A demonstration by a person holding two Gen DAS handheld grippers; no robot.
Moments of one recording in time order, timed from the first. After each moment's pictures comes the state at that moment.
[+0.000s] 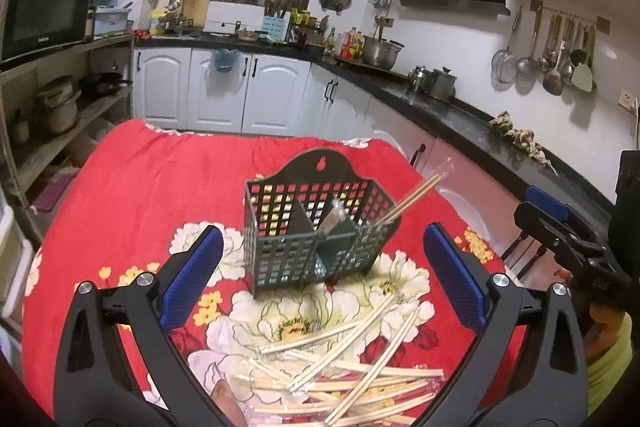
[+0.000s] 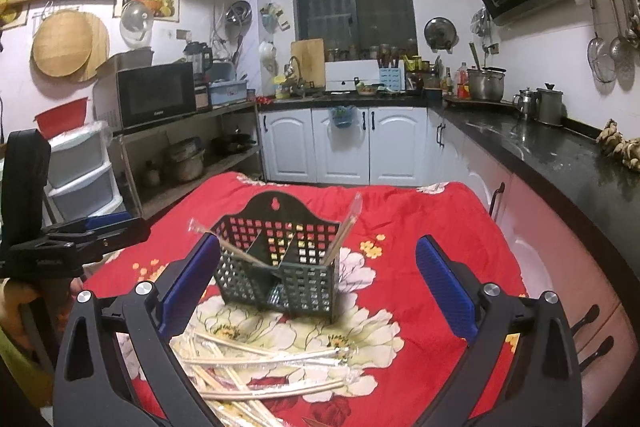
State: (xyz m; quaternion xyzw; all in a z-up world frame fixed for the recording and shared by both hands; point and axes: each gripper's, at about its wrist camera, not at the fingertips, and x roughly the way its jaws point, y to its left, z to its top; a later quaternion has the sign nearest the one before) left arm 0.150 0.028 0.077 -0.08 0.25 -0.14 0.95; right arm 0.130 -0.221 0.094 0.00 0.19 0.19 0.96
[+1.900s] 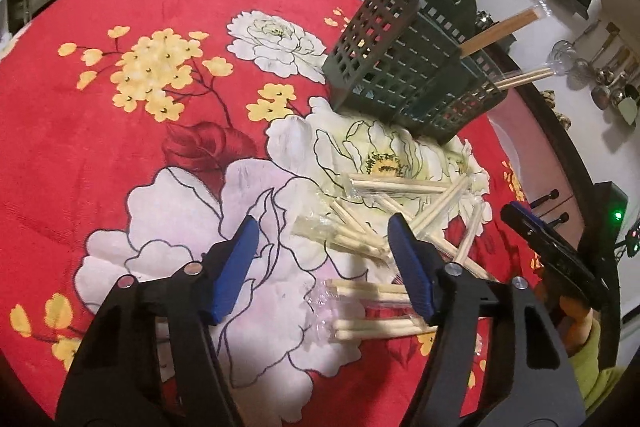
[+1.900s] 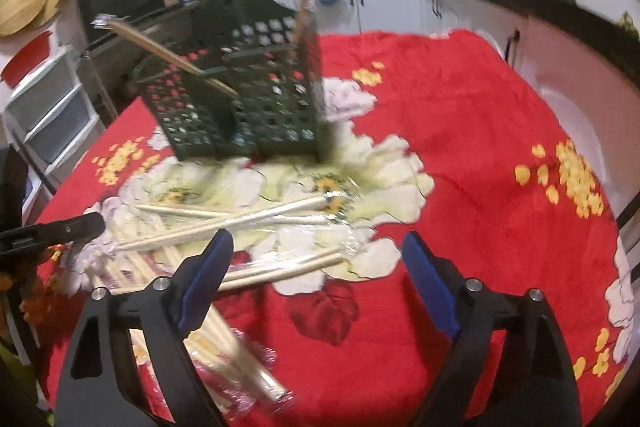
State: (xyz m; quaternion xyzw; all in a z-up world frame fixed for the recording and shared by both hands) left arm 0.146 0.092 -0.073 -0.21 0.44 -0.12 0.87; right arm 0.168 -0.222 -0.051 0.02 0.40 0.17 0.90
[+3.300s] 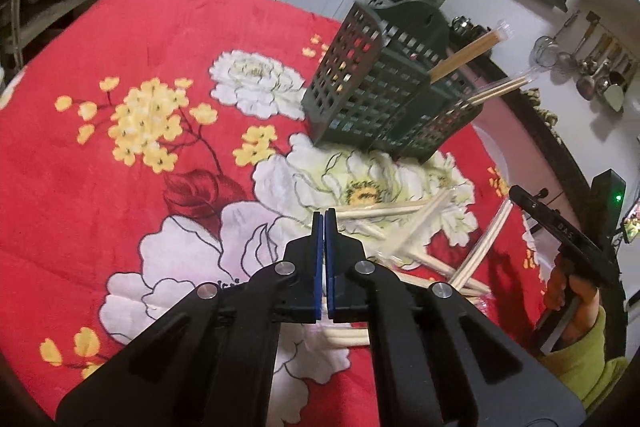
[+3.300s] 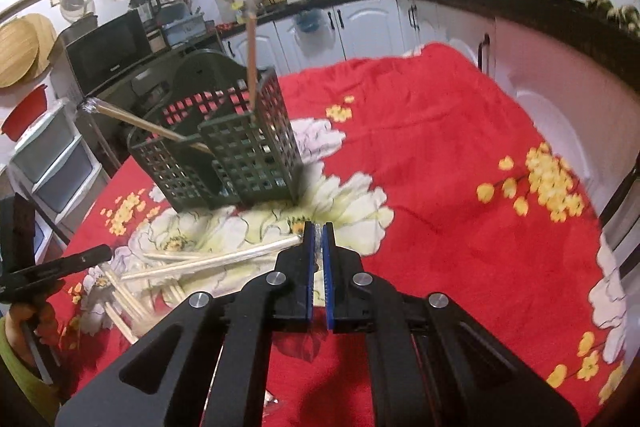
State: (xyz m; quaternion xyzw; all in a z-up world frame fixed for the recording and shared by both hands) left arm 0.144 0.093 -0.042 -0.18 0.40 -0.14 0.89; right arm 0.160 -0.254 -0.009 0.07 0.34 0.16 0.92
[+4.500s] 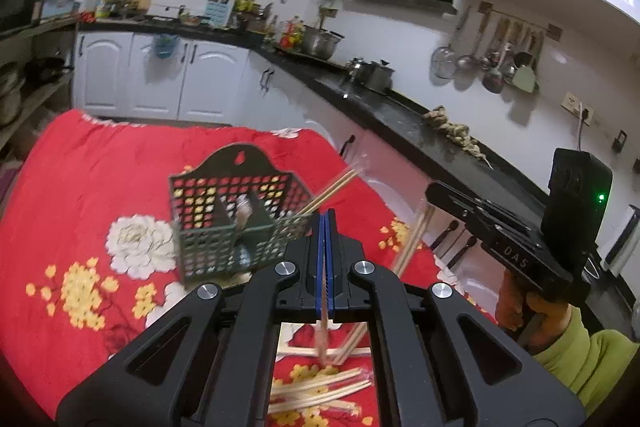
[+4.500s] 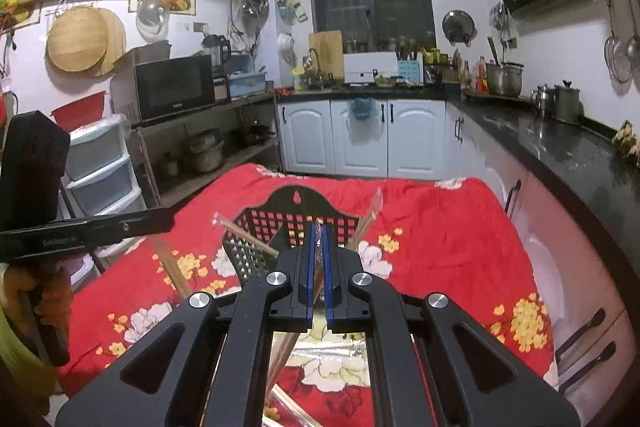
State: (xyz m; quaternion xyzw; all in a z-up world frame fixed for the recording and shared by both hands) left arm 0.141 0.007 0.101 -0.10 0.26 -0.27 0.92; right arm 0.119 -0.220 0.116 0.00 0.19 0.22 0.96
